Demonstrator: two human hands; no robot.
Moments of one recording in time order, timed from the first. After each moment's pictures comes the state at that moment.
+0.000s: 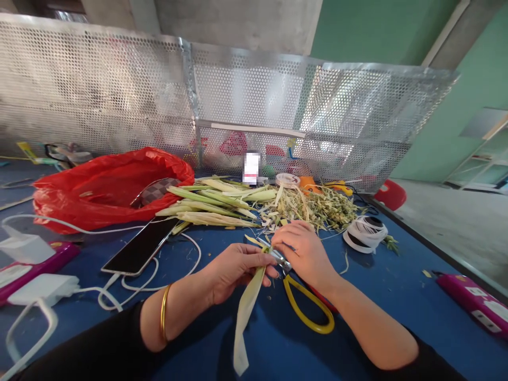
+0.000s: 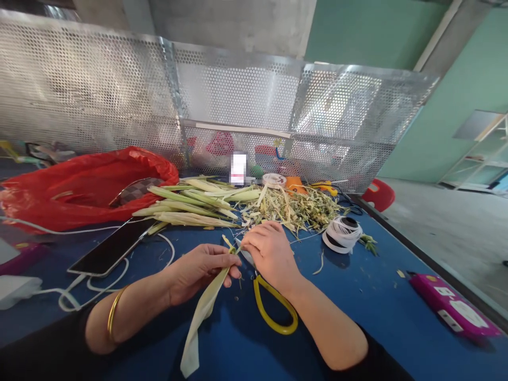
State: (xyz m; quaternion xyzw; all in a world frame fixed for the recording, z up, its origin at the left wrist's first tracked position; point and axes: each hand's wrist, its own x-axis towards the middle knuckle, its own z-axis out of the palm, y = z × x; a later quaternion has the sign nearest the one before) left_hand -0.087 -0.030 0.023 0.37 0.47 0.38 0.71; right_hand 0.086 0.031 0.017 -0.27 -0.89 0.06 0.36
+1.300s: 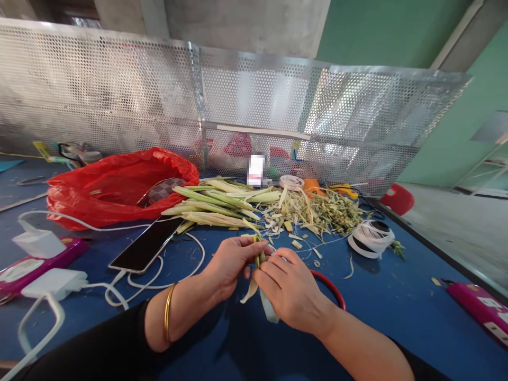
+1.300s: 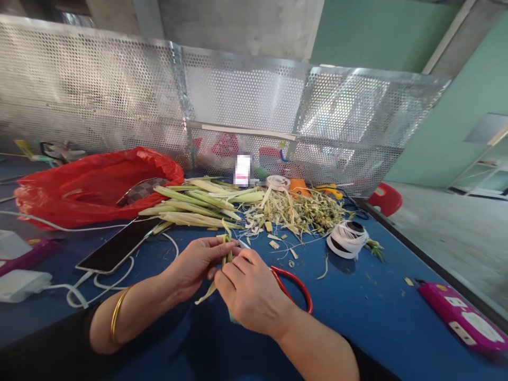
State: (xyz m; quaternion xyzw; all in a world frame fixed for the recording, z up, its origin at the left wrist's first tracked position) left_hand -0.087 -0.022 0.017 0.35 0.48 0.51 0.62; right_hand 0.062 -0.013 0.001 -0.13 -0.93 -0.17 0.30
